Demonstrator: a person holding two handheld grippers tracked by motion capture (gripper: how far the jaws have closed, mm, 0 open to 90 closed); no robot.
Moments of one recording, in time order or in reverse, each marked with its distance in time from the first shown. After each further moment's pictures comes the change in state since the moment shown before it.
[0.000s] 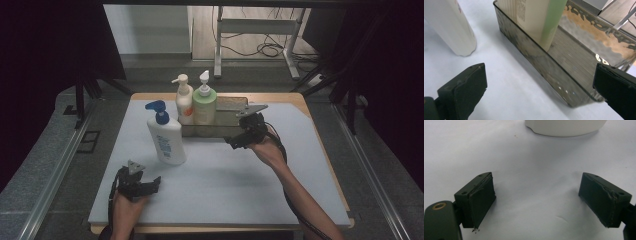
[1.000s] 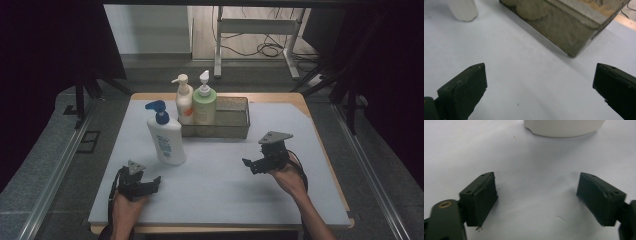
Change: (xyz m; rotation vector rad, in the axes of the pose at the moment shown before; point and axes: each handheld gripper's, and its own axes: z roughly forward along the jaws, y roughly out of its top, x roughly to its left) left arm -0.002 0.001 -0.001 -0.005 0.000 -0.001; right arm 0.009 -0.087 -0.039 -0.015 -0.031 0.050
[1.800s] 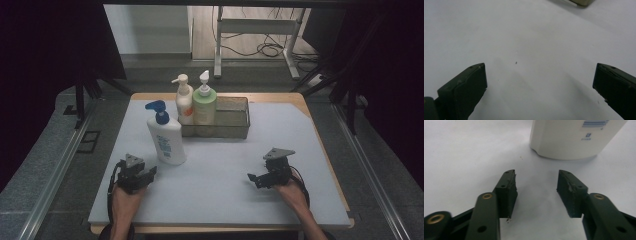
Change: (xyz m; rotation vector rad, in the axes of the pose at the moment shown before) left arm 0.009 0.018 0.002 -0.049 -0.009 -0.045; right arm 0.000 -0.061 0.019 0.075 0.010 0.086
